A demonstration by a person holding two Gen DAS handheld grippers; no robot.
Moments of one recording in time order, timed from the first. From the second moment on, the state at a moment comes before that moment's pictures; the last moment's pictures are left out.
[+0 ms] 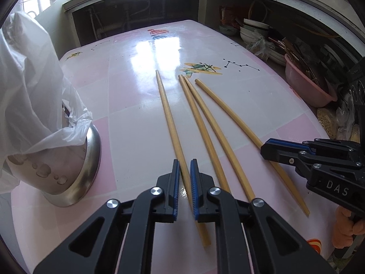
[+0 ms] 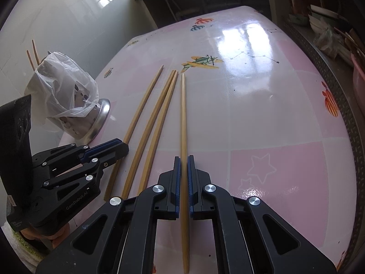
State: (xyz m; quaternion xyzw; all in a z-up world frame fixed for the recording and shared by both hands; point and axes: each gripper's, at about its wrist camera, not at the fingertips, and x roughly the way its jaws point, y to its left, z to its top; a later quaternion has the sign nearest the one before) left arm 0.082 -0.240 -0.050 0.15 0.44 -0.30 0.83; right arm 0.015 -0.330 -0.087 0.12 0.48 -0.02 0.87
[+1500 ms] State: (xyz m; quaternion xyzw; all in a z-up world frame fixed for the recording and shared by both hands) left arm 0.109 -0.219 -0.046 0.21 0.49 -0.27 0.80; right arm -0.034 -0.335 -0.087 0.17 0.51 0.01 0.84
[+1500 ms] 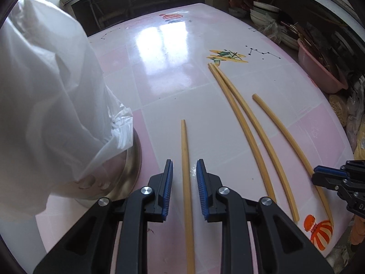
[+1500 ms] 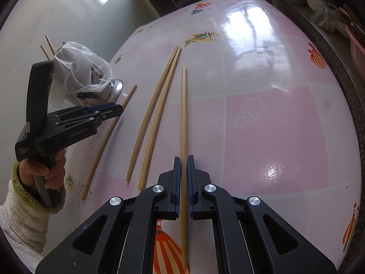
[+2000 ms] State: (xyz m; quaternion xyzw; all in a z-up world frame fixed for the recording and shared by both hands) left arm 0.112 -0.195 -0.044 0.16 0.49 -0.25 0.82; right arm -0.025 -0.330 -0.080 0.15 0.52 0.02 0.84
